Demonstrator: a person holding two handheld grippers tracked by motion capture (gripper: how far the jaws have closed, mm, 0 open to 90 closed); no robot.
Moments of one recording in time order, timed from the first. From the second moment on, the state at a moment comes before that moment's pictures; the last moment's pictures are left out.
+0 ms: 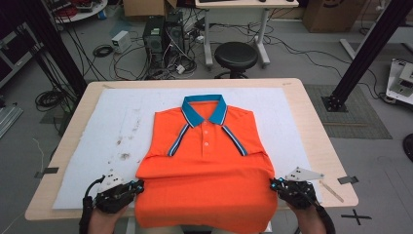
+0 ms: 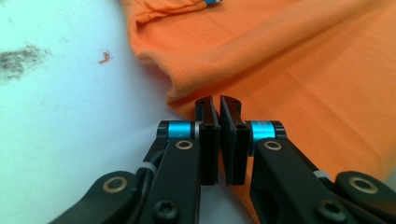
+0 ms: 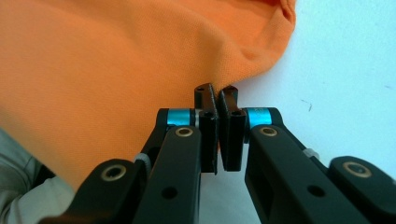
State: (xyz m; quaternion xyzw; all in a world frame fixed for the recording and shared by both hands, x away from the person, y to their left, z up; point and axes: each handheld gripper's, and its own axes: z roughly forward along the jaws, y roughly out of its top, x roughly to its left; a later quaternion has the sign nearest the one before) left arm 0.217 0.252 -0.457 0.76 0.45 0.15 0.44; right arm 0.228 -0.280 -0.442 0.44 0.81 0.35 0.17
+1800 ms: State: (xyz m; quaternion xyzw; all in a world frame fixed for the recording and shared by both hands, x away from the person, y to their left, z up) left arm 0.389 0.248 -0.404 0.73 0.37 0.20 0.54; right arm 0.380 -0.258 -0.416 0.44 0.79 0.38 0.20
